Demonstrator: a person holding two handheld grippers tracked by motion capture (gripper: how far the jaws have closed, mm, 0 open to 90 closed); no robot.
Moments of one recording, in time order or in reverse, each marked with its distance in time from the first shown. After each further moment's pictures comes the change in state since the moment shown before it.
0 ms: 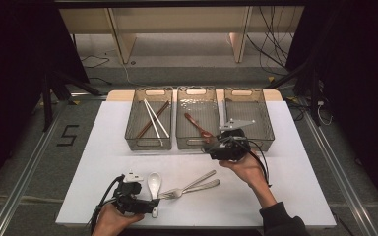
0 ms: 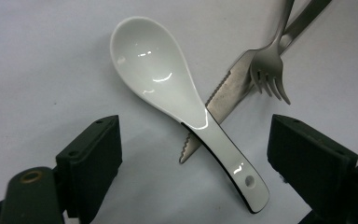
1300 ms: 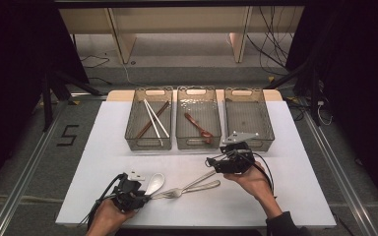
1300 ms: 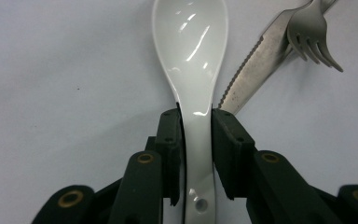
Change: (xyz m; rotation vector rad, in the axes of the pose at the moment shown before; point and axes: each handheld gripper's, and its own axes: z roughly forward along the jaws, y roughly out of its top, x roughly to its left) left arm 0.011 0.004 0.005 0.123 0.045 0.084; right arm 0.006 -0.028 -0.007 0.037 0.013 -0.022
